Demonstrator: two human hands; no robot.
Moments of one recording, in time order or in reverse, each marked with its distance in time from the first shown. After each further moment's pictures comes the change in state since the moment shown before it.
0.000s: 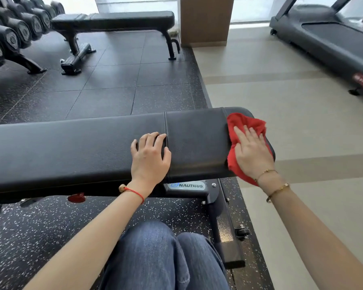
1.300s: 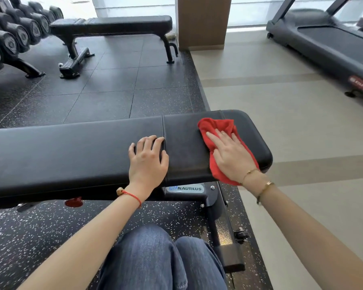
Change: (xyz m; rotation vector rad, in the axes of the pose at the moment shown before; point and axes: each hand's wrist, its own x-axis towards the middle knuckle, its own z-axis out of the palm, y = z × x) left_hand -0.001 0.000 0.001 0.021 -0.014 0.007; right_hand 0.000 -0.031 0.002 -0.019 -0.052 -0.303
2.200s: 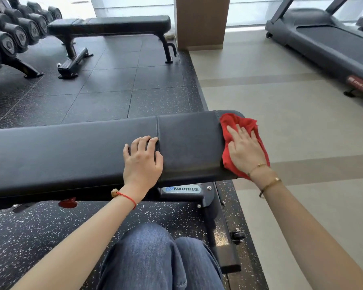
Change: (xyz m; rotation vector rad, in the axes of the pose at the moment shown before) left_hand 0.000 0.006 0.003 0.028 0.015 -0.025; right_hand 0.007 0.047 -0.003 0.042 0.004 0.282
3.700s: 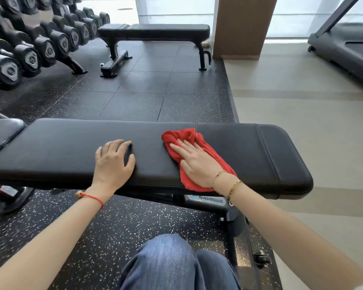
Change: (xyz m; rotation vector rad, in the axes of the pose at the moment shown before) left_hand -0.009 -0.154 -0.046 0.068 0.034 -0.196; right_hand 0.006 -0.182 0.039 0.139 -0.197 -0.681
